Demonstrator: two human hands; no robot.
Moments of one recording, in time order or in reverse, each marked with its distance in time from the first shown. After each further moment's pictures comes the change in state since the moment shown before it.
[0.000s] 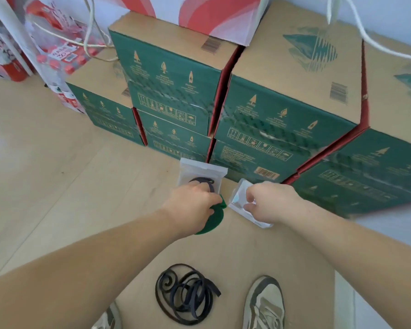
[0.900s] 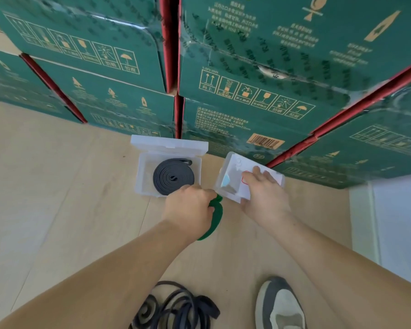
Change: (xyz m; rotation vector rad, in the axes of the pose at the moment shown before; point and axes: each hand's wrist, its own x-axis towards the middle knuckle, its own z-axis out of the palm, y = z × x) left_hand 0.107 -0.017 0.166 -0.153 -0.096 -0.129; right_hand 0.143 0.046 0.188 0.214 0.215 0.256
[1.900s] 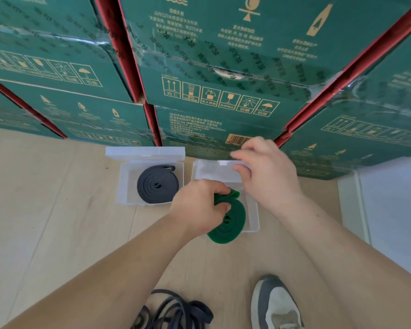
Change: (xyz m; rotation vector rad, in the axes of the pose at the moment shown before) left_hand 0.027 0.048 -0.010 -0.322 -0.059 -0.019; right_hand -0.011 0.025 -0.069 0.286 0.487 -0.179
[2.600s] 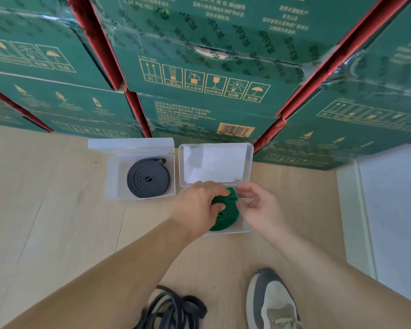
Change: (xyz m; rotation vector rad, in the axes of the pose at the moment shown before) left_hand 0.015 -0.028 0.058 -0.010 0.013 0.149; right_hand -0.078 0.023 0.061 0.771 -0.232 0.660
